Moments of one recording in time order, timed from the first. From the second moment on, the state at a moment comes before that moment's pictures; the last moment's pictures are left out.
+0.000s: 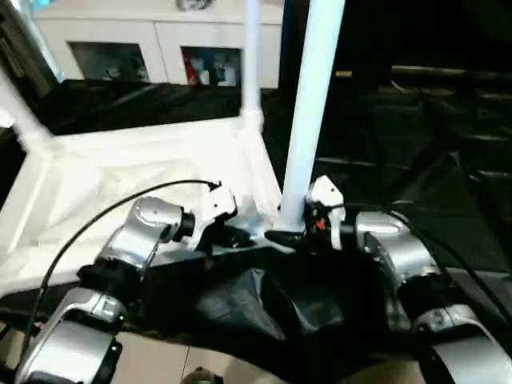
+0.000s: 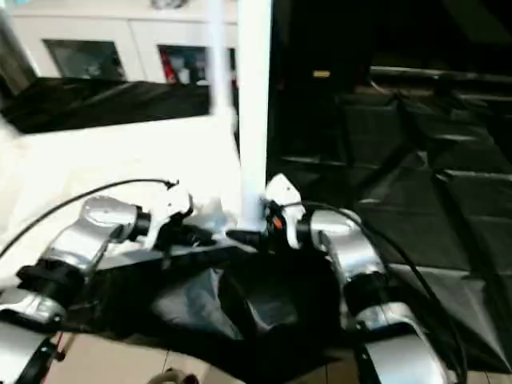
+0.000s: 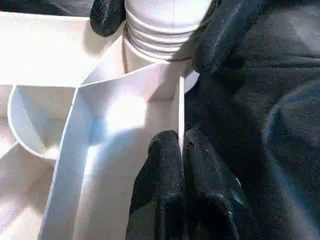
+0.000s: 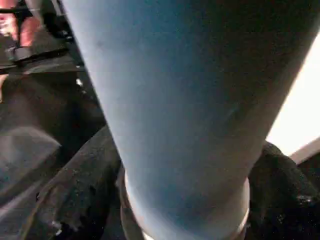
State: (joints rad) left arm -0.63 0.38 -0.28 0.63 0.02 0.11 -1.31; right arm -0.58 -0.25 0.17 0.64 0.08 0.11 1.16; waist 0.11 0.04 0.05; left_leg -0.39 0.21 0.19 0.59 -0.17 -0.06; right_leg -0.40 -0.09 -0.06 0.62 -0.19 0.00
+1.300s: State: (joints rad) left arm -0.64 0.31 -0.21 0.64 0.03 0.22 -1.10; right arm -0.57 -0.13 0.08 0.67 0.04 0.09 0.79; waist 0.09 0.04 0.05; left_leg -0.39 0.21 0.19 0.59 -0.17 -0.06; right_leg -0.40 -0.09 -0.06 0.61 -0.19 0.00
